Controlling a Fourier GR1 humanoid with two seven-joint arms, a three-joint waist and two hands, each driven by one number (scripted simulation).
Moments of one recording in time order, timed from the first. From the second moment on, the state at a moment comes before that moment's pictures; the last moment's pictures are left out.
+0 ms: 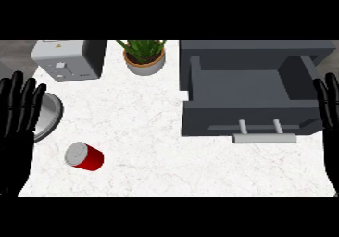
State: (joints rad) left arm 0.00 0.13 0.01 -2.10 0.02 0.01 0.03; right arm -0.03 -0.10 -0.04 -2.10 0.01 0.00 -0.01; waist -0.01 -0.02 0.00
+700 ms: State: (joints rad) left arm 0.08 0.55 0.01 -1.94 0.57 -0.74 0.00; right arm 0.09 -0.08 -0.08 -2.07 -0.01 -0.05 0.14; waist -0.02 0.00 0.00
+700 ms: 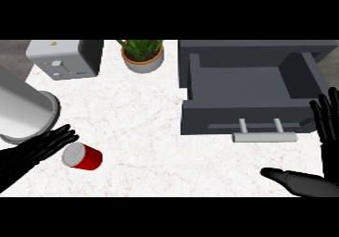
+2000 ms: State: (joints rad) left arm -0.03 0.99 0.06 -1.39 1.19 -1.09 0.13; right arm 0.39 -0.14 -0.35 -2.15 -0.30 0.19 0.06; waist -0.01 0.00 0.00
